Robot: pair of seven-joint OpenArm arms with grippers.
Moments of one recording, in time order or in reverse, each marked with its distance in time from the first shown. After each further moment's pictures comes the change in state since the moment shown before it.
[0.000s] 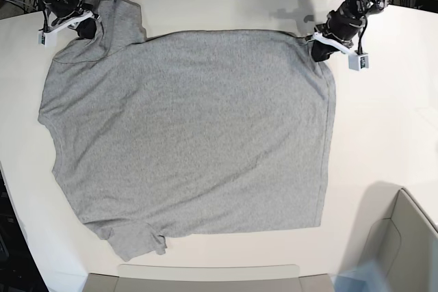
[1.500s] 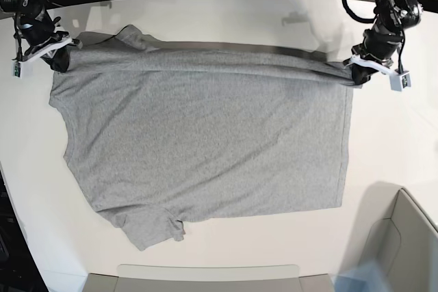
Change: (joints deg) left arm -8.0 0.7 -17.2 13.8 1.8 1.1 16.0; right arm 7.7 0.2 8.7 18.0 -4.9 -0.7 -13.2
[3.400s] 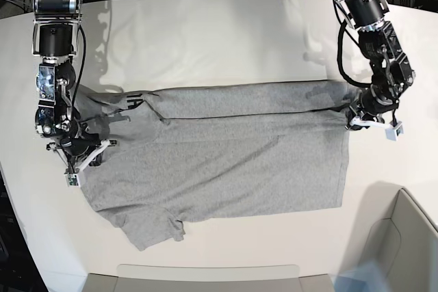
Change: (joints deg) left arm -29.1 -0.3 0.0 -33.7 7.6 0.3 -1.6; right arm 47.8 5.9 -36.0 -49.7 -22.9 0.0 15.0
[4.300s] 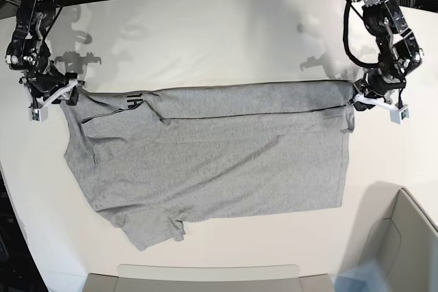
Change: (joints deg) left arm 10.2 -0.1 -0.3 15.0 0.0 0.0 7.6; right arm -26.5 3.1 21.0 18.6 8.4 3.7 -6.4
